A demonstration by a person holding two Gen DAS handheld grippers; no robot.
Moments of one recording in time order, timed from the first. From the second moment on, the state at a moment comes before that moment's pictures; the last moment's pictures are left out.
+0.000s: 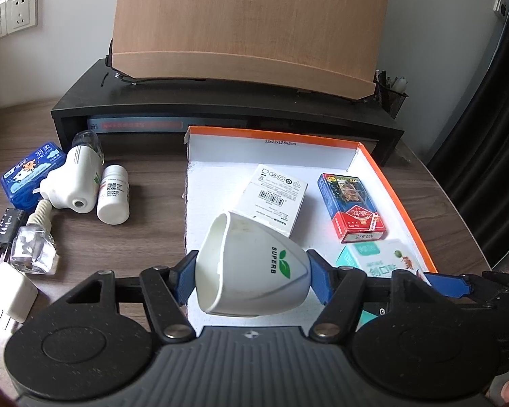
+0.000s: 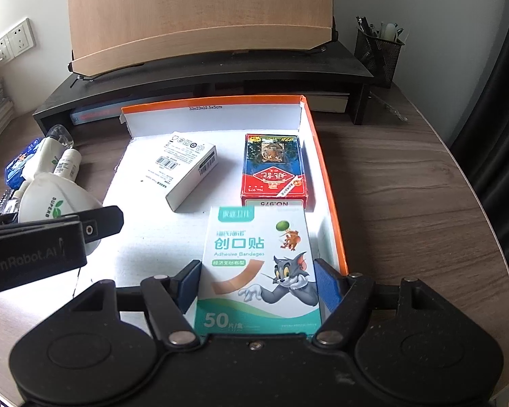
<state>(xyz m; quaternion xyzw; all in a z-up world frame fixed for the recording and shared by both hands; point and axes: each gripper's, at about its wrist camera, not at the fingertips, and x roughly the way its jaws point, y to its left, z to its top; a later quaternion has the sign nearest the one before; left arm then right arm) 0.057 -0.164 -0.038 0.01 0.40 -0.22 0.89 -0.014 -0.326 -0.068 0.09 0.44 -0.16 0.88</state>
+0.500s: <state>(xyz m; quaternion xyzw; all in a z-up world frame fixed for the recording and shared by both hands) 0.055 -0.190 -0.053 0.02 0.41 -0.26 0.87 -0.048 -0.344 -0.034 0.09 0.39 -0.21 0.89</state>
